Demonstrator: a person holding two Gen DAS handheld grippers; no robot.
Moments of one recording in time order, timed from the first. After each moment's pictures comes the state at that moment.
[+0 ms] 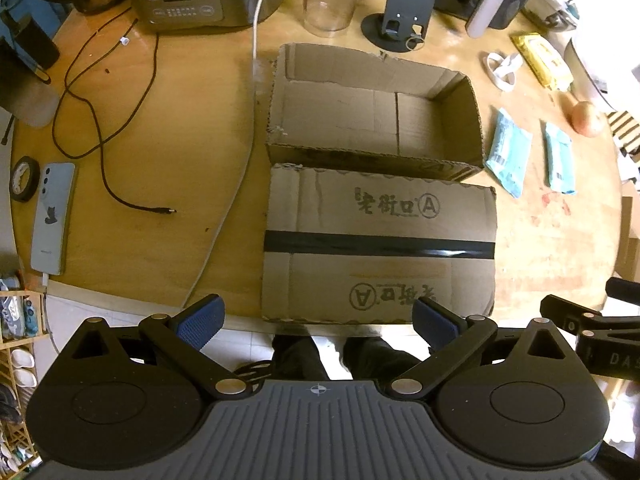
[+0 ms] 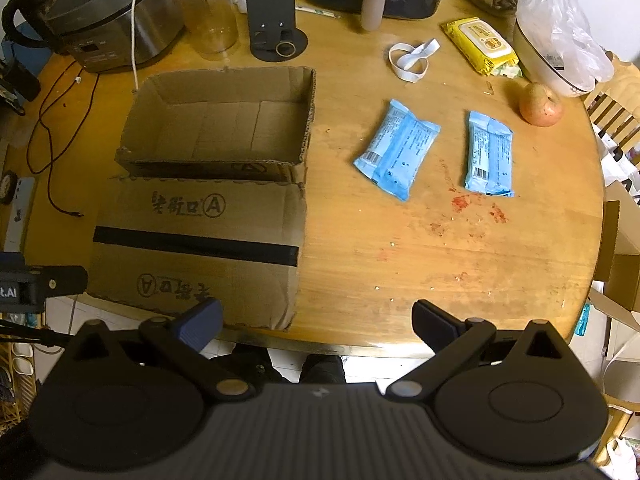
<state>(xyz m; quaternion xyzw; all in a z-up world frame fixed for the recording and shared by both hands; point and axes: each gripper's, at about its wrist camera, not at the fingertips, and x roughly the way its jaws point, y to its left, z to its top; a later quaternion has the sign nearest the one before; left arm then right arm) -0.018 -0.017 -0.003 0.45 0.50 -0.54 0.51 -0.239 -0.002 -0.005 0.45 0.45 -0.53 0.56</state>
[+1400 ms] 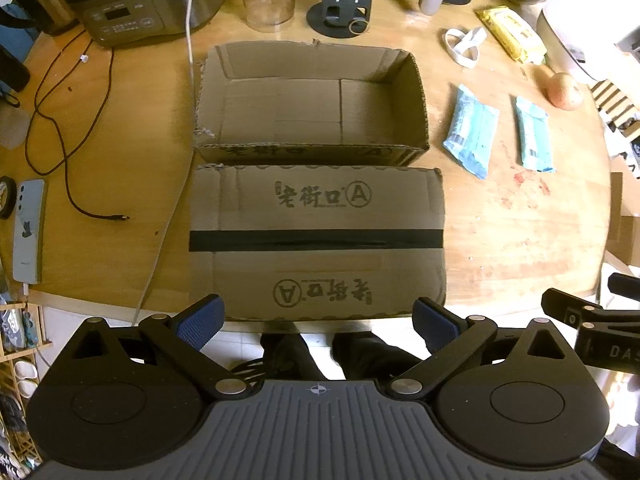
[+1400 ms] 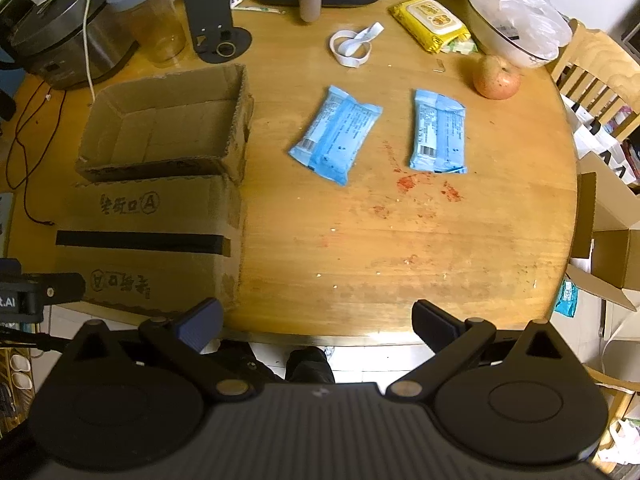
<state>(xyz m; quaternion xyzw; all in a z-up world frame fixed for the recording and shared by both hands) -0.084 -0.018 -0.004 0.48 0.49 -0.55 0.48 -0.306 0.011 -0.008 0.47 0.44 -0.55 0.54</state>
